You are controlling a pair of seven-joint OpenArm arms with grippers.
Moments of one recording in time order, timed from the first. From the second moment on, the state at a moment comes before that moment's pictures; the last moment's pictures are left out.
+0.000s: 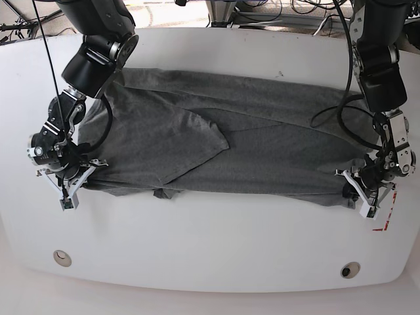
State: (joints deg) left arm -26.1 -21.3 -15.7 57.2 -8.5 -39.6 37.5; right arm 20.9 6.7 33.7 83.0 -6.6 41.6 -58.4
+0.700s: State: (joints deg) left arm -20.0 -21.4 -16.8 66.4 -8.7 -43.5 38.0; right arm 8.8 3.8 30.6 106.1 -6.3 41.6 -69.2
